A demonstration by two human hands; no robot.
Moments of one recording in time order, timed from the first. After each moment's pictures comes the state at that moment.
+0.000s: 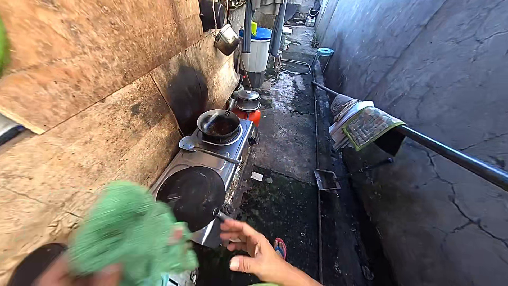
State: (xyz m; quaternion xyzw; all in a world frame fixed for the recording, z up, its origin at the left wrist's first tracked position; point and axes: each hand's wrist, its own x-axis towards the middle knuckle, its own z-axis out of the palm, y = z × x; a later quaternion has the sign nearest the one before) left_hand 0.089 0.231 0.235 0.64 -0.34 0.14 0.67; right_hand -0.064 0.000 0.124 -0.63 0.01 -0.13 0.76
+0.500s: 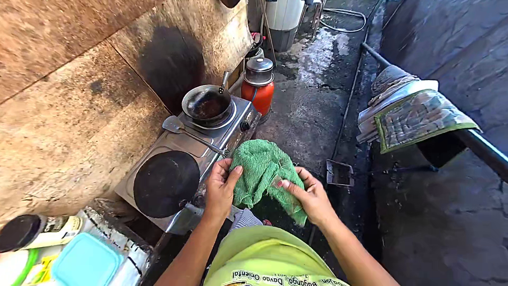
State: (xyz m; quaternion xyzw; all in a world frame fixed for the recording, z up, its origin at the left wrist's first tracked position) left_hand 0.030 -0.130 0.151 0.63 -0.16 -0.15 0.75; right_hand -0.115 -0.299 0.144 -0.65 0.18 -0.21 0.71
